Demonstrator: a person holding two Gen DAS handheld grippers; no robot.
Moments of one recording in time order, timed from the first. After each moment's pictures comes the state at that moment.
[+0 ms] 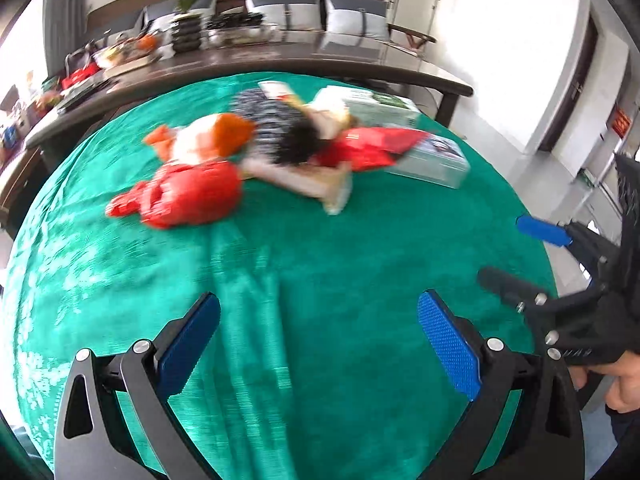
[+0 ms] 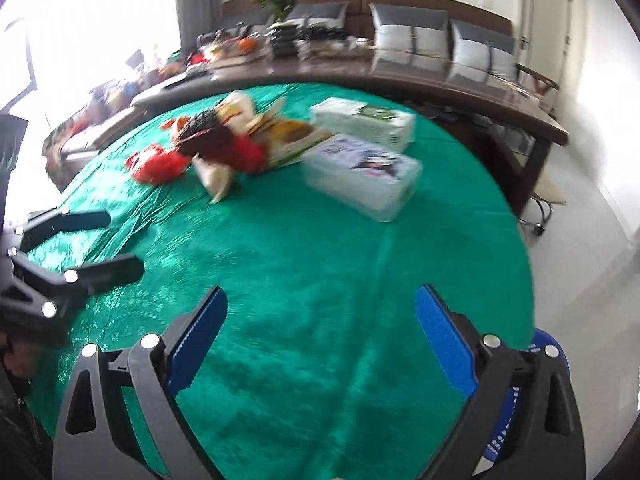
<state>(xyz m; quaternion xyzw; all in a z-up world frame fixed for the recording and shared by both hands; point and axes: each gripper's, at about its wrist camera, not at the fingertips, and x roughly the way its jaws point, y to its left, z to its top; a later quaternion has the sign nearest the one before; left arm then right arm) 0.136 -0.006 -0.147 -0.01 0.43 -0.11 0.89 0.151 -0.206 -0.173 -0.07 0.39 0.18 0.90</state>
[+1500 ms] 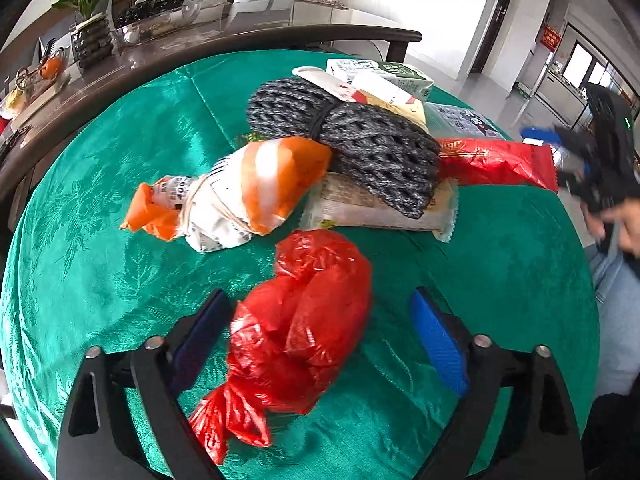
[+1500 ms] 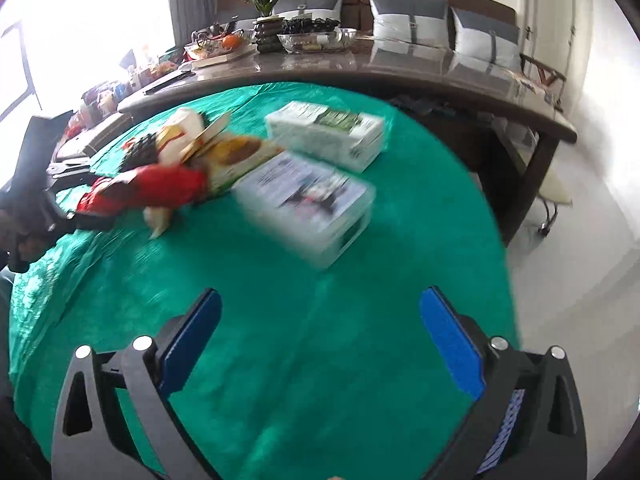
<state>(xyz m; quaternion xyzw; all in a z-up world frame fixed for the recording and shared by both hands) 0.266 0.048 -0.169 0.10 0.48 -0.27 0.83 0.234 -0.258 -0.161 -0.07 0.41 0.21 0.89</state>
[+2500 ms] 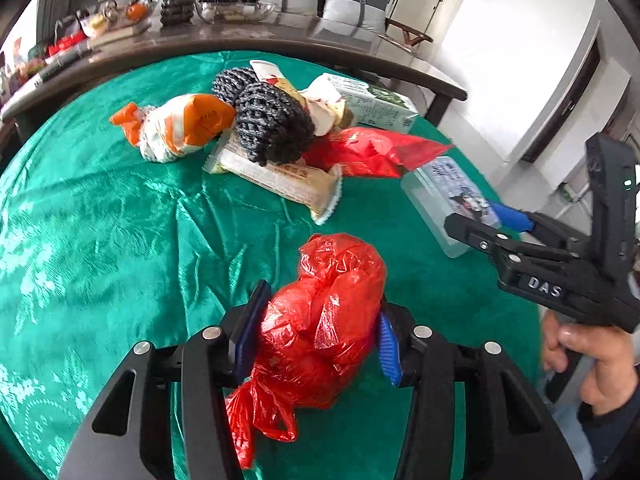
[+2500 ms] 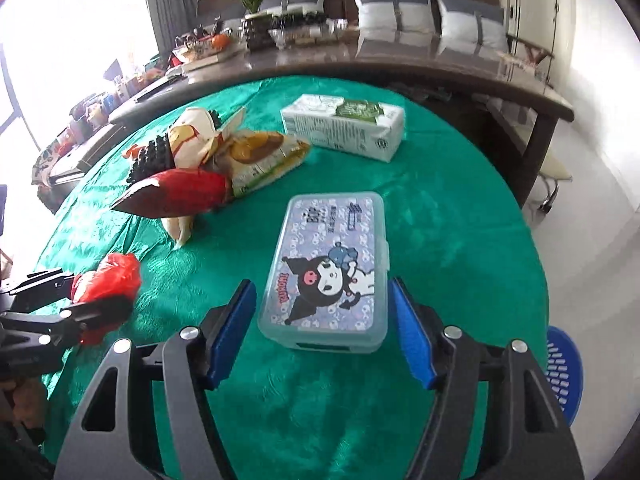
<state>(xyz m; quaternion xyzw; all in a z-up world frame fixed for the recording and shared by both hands) 0.170 -0.020 -0.162 -0.05 0.46 -0.14 0.88 0.198 -0.211 -0.177 -0.03 0.42 0.15 0.90</state>
